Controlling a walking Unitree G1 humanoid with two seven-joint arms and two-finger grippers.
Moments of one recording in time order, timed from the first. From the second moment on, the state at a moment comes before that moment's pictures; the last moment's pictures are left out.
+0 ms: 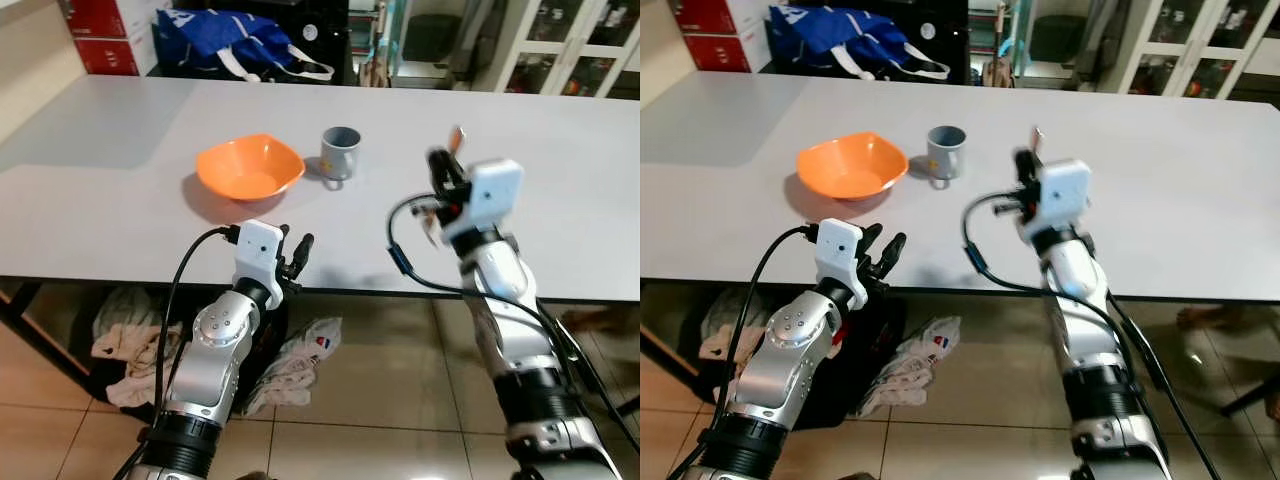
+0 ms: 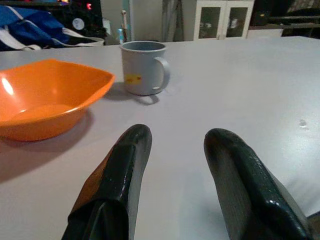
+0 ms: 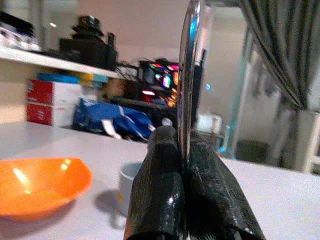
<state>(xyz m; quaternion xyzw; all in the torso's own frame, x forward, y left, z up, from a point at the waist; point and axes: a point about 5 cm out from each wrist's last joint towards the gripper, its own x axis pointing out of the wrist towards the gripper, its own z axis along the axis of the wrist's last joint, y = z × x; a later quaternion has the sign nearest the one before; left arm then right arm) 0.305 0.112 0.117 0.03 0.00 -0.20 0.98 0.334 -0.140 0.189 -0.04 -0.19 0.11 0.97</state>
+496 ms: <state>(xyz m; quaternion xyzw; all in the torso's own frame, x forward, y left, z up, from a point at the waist) 0.304 0.110 0.114 0.01 0.02 -0.20 0.98 0.315 -0.144 0.154 -0.03 -0.14 0.11 0.98</state>
